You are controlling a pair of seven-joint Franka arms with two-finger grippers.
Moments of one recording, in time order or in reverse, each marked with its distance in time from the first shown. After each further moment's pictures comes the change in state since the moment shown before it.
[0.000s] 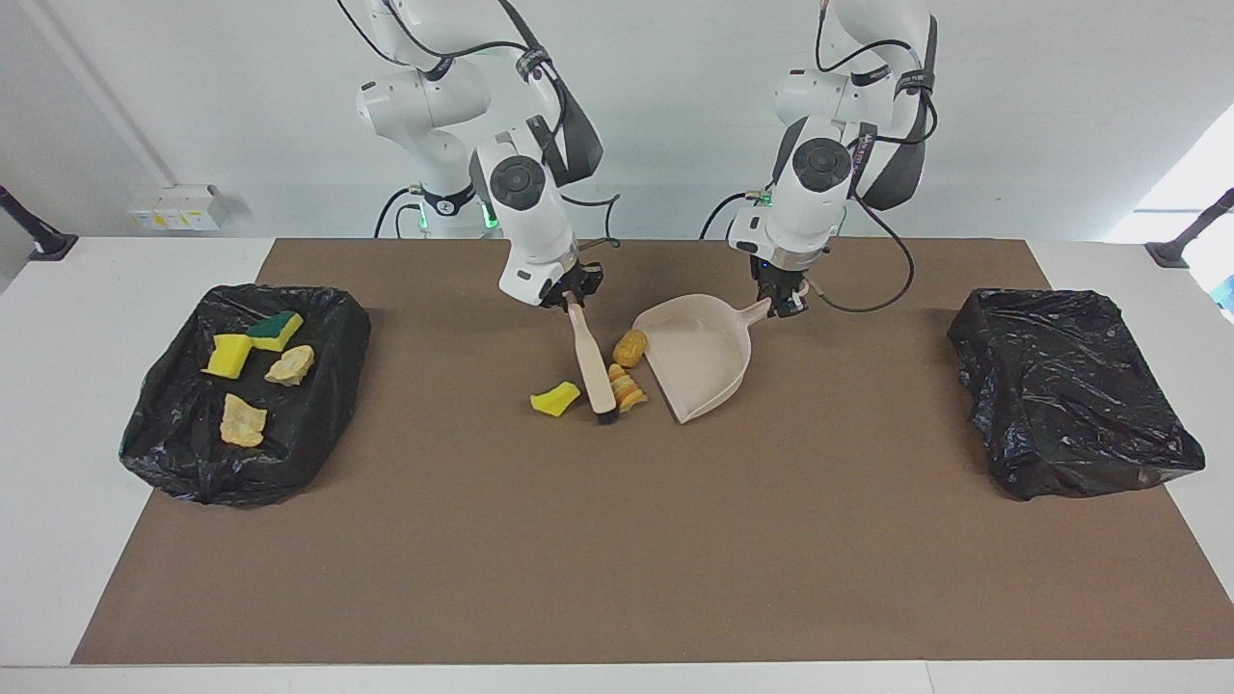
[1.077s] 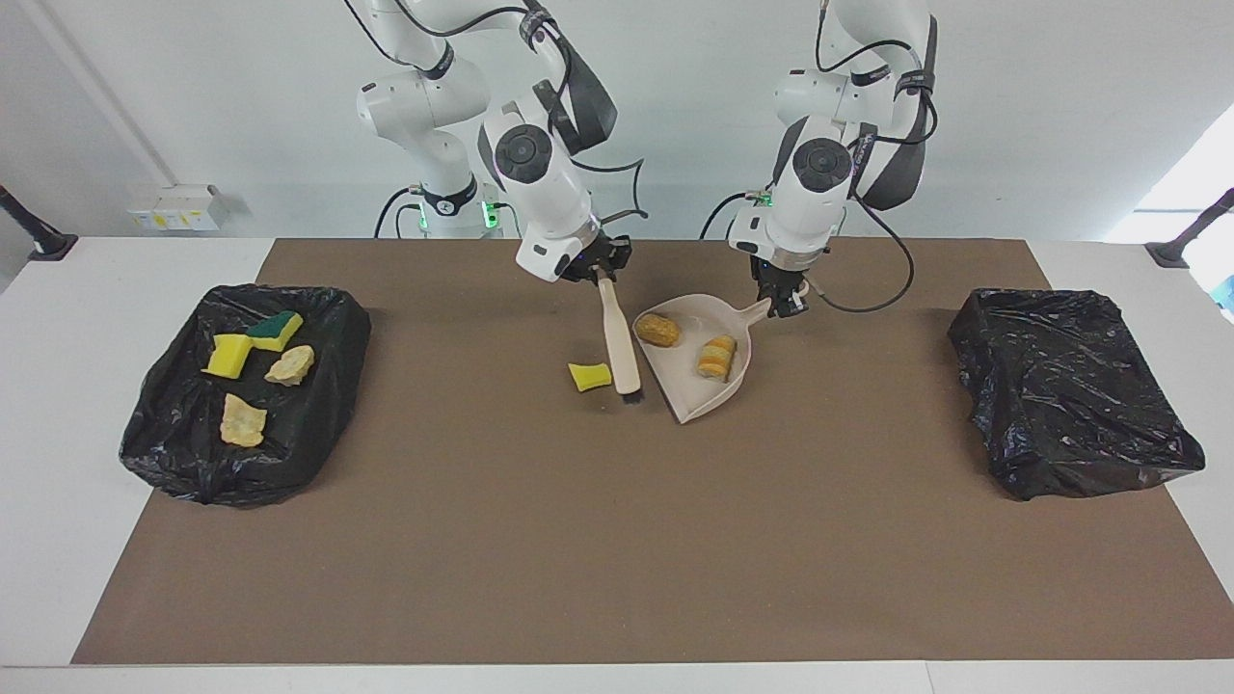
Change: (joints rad) left arm 0.001 0.000 0.000 -0.001 0.000 0.000 0.000; right arm -0.033 -0.018 -0.024 0.112 -0.024 -0.179 0.089
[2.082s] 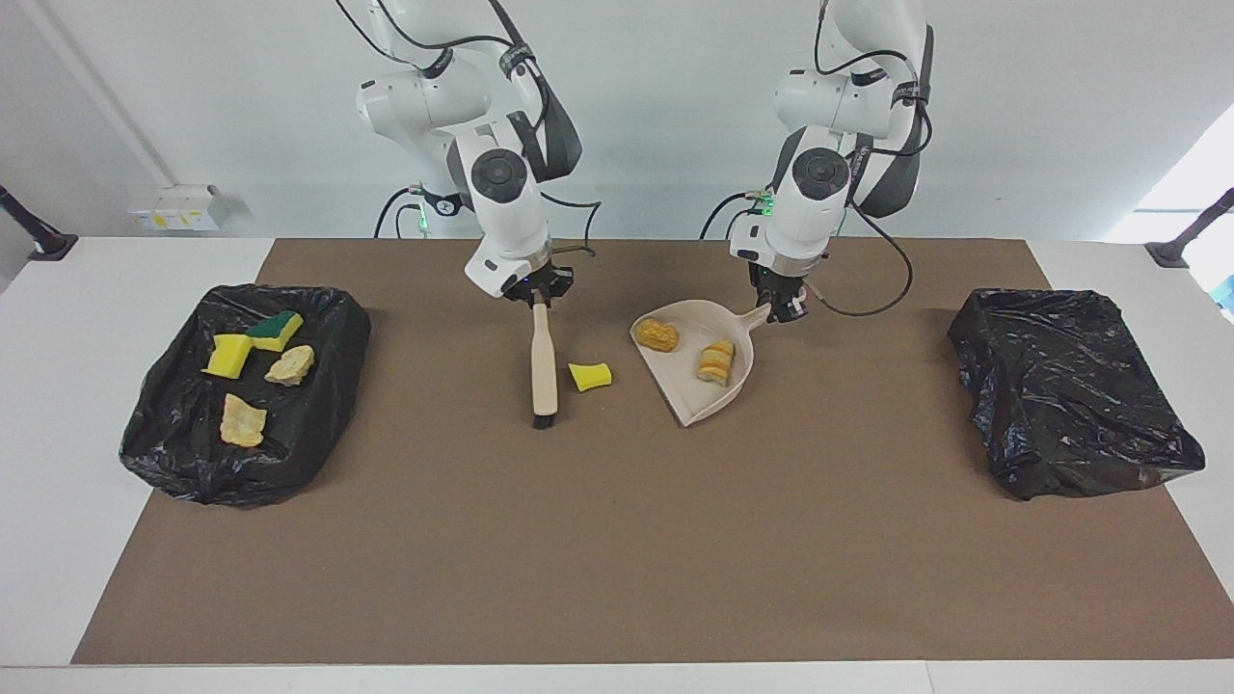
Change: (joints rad) left arm 0.002 0.000 0.001 -0.062 0.000 0.079 -0.041; right arm -0.015 -0.034 0.020 -0.178 -0.113 0.176 0.119
